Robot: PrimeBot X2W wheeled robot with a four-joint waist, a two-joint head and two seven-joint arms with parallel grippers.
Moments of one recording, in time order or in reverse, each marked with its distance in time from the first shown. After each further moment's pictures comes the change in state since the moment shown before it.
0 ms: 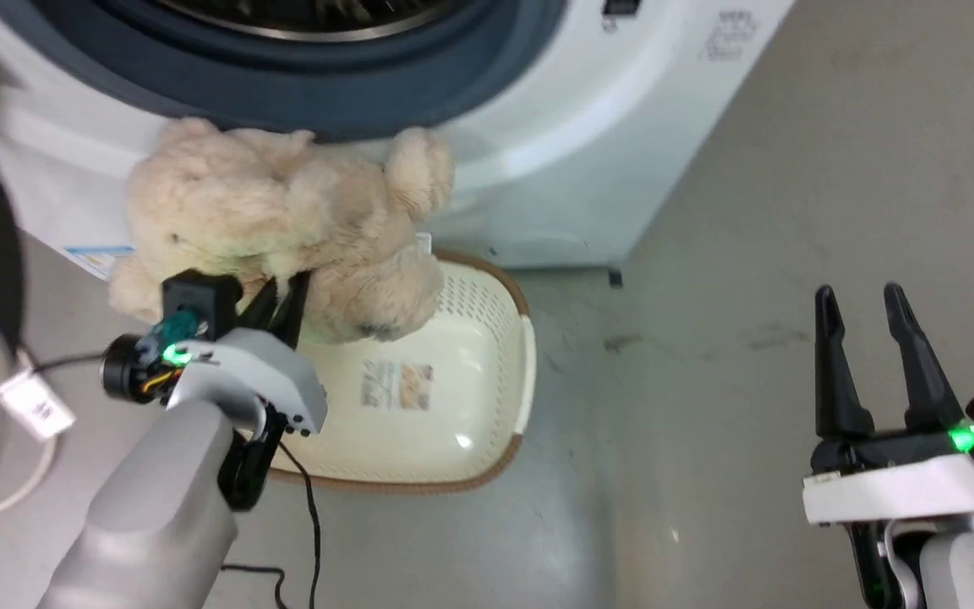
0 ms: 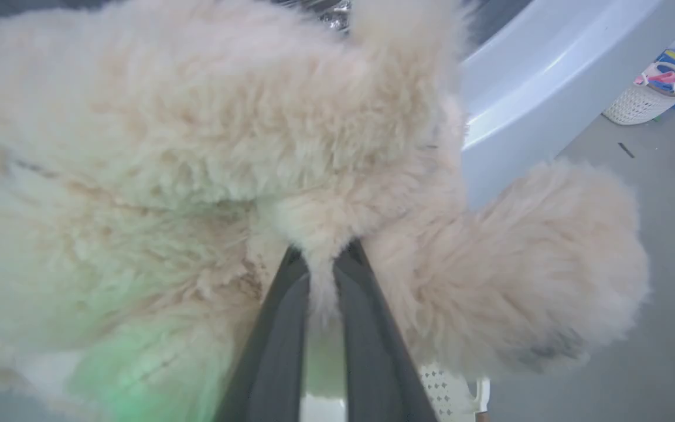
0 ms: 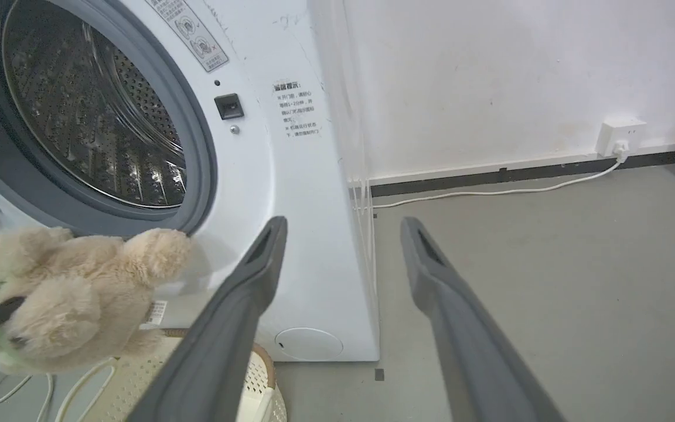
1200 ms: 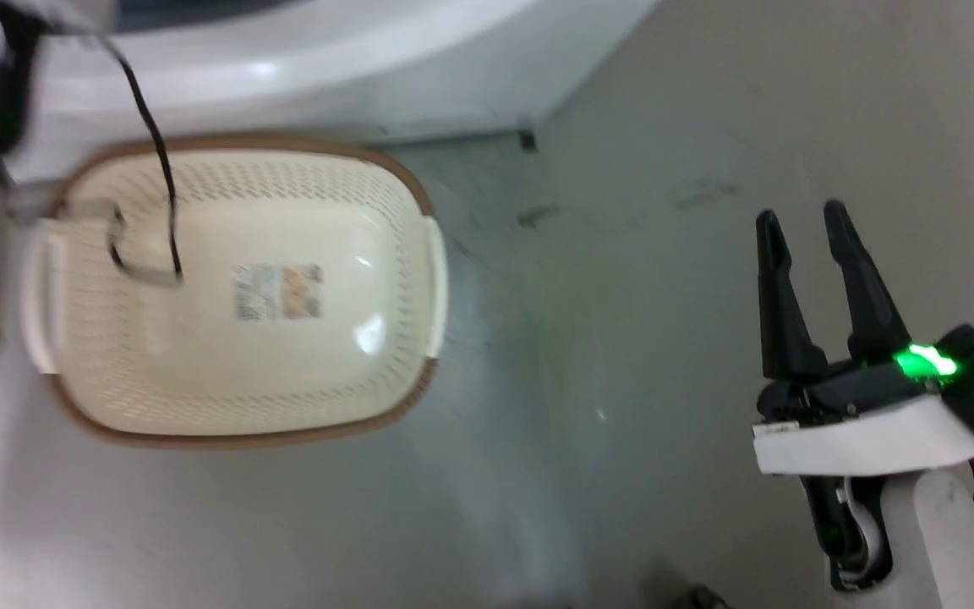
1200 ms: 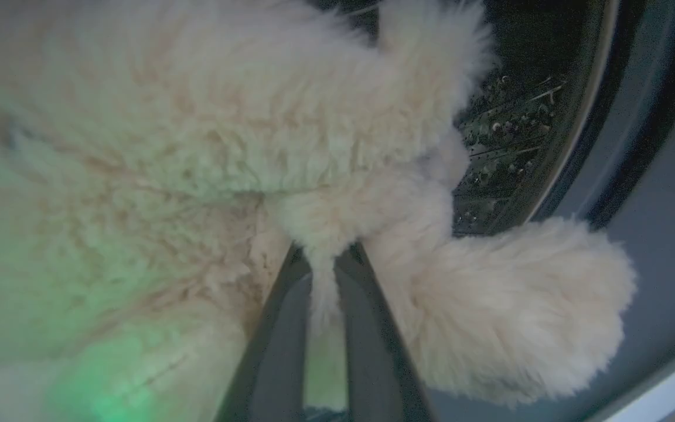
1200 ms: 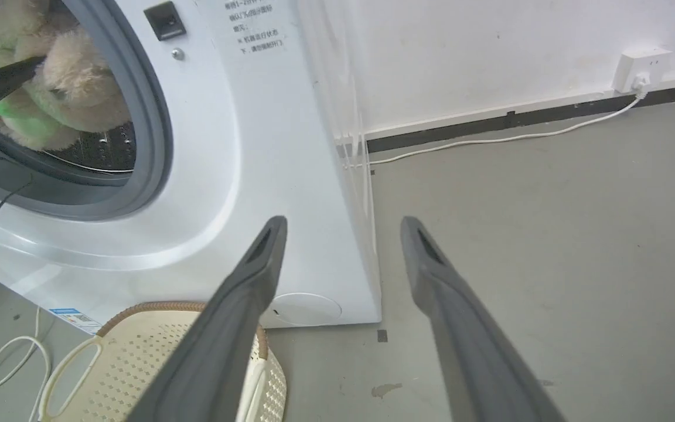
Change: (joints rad) left arm -0.426 0.138 0.323 -0.397 0.171 -0.041 0.259; right arm -0.109 0.000 0.133 -0.050 0.105 0.000 0.000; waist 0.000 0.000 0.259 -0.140
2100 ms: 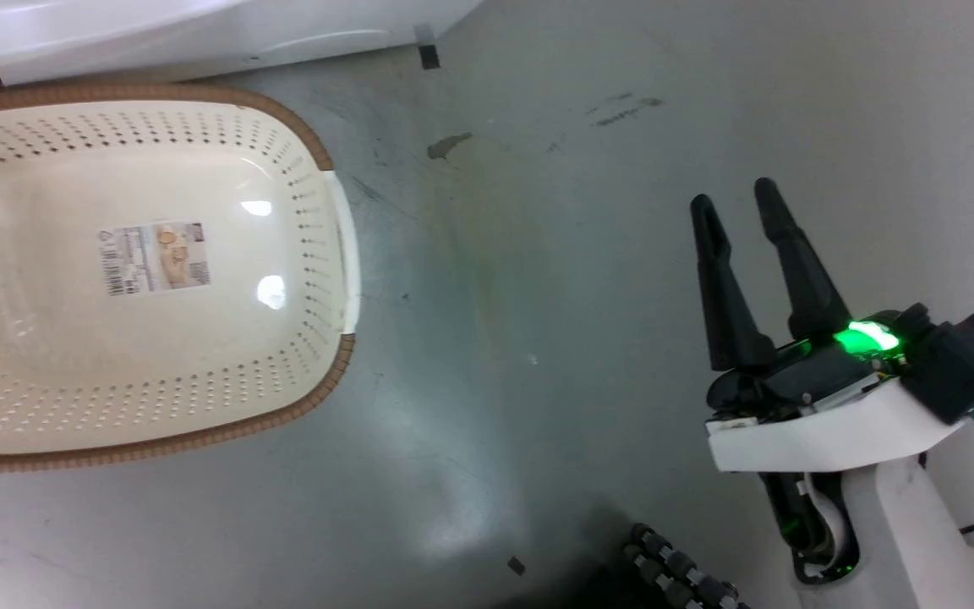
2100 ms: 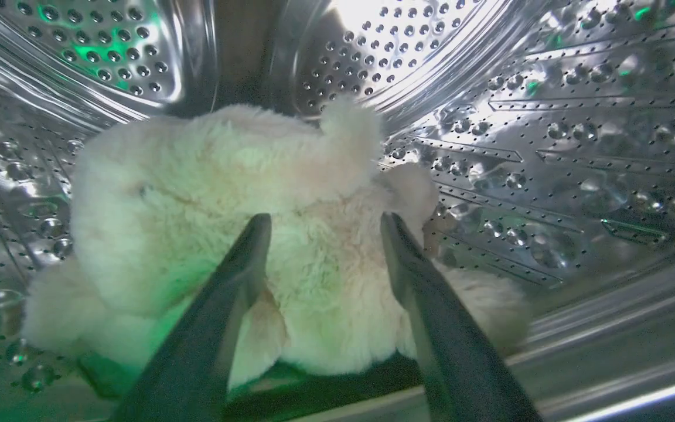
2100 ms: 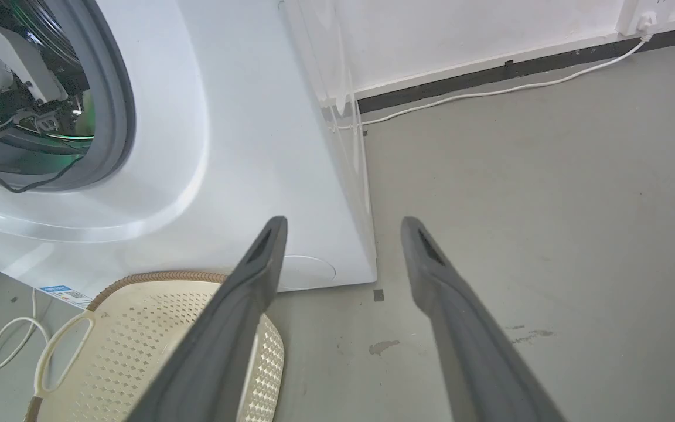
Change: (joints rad) left arm -0.501 0.038 -0.110 0.583 0.125 -0.007 0.103; right arm -0.057 0.000 0.119 -0.007 0.096 0.000 0.000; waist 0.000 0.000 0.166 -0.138
